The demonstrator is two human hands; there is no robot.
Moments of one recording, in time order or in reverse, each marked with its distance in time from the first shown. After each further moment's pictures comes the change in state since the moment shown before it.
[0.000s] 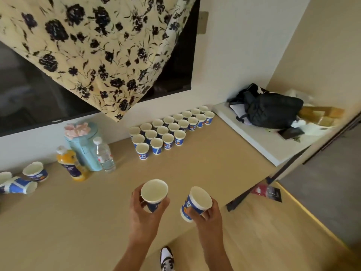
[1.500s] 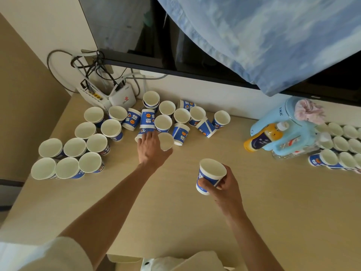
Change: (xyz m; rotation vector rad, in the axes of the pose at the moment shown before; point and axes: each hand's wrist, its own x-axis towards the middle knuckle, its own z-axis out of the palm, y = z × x) left_hand 0.218 -0.230 -0.584 0.966 0.190 -0.266; right_hand -0.171 0.149 0.523 -0.515 -0.665 0.050
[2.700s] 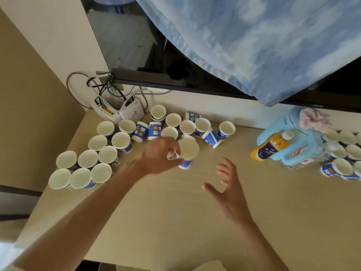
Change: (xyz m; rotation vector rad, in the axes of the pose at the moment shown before) left_hand -0.016 0.037 -0.127 -0.181 -0.248 0.417; right_hand 0.008 -0.025 -0.001 -0.228 -0.088 -0.113
